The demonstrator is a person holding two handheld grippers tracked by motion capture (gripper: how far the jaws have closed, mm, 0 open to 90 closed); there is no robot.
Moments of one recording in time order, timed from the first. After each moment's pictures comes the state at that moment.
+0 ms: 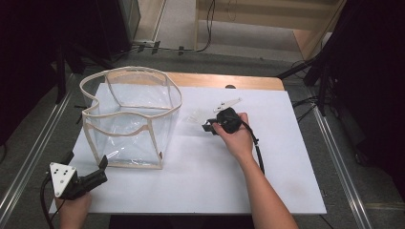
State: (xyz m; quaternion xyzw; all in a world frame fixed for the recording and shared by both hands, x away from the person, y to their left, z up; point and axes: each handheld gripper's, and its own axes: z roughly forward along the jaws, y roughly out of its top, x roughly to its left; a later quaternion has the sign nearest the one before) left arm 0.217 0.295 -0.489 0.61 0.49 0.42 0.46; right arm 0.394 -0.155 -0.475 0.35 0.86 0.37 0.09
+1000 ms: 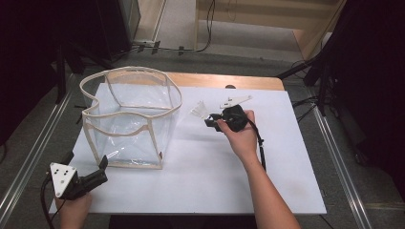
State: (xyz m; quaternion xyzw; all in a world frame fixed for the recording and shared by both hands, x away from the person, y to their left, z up) left arm 0.217 0.293 -0.489 0.61 0.49 0.42 0.46; right arm 0.379 -0.166 -0.445 0.35 0.83 0.42 0.11
